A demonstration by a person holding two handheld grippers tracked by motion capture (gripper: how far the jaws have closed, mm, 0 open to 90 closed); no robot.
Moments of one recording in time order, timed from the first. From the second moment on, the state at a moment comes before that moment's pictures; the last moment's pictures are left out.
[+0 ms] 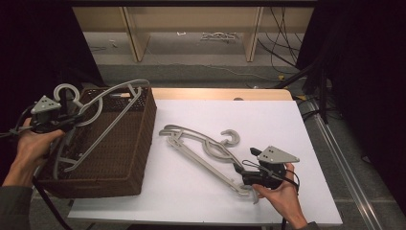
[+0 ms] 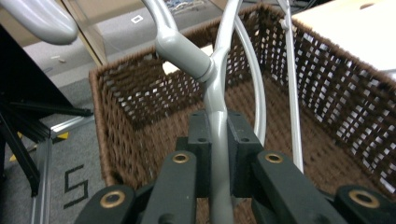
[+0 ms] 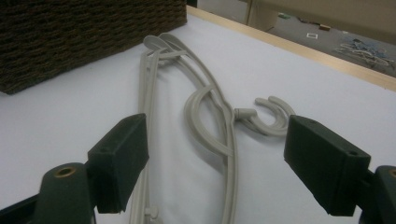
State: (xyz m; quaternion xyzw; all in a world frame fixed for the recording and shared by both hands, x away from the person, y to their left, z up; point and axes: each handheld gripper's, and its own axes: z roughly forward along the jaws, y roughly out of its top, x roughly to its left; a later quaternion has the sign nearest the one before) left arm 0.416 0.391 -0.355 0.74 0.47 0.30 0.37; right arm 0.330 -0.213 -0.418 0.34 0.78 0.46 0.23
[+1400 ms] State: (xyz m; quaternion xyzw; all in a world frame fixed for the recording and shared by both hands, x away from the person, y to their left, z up) left arm 0.442 0.387 -0.416 0.77 0.52 0.28 0.24; right arm 0.331 -0.213 -0.421 0.34 0.79 0.46 0.23
